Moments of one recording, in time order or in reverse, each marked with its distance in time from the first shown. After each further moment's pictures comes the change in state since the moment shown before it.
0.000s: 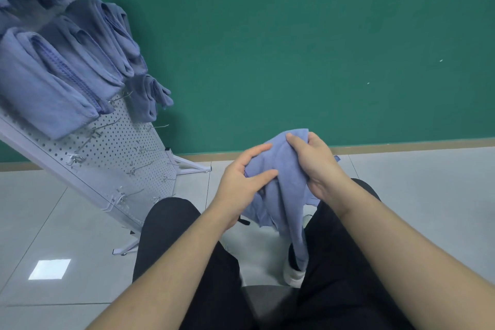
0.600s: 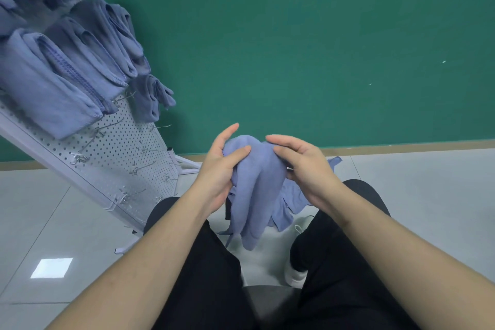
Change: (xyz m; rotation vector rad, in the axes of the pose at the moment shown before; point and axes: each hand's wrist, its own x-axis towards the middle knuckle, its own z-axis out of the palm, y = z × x) left_hand 0.019 0.021 -0.029 -0.286 0.110 -0.166; right_hand -0.017 0.003 0.009 0.001 -0.247 -0.101
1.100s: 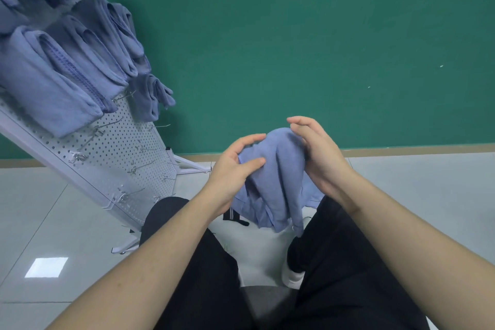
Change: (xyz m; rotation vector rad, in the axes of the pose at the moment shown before) left_hand -0.003 -0.010 0.010 0.260 -0.144 0.156; right_hand 0.011 -0.019 -0.017 0.088 0.073 -0.043
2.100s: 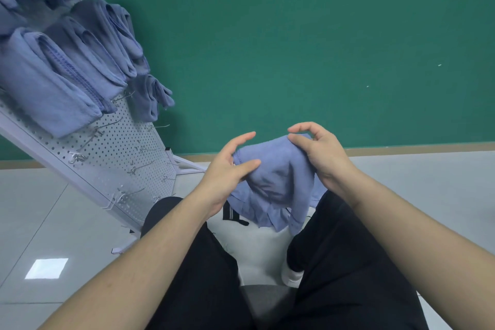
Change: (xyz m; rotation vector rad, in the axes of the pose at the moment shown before) left_hand 0.006 -0.012 -0.015 -0.014 -0.045 -0.082; right_hand 0.007 0.002 -0.012 -0.210 0.102 0.002
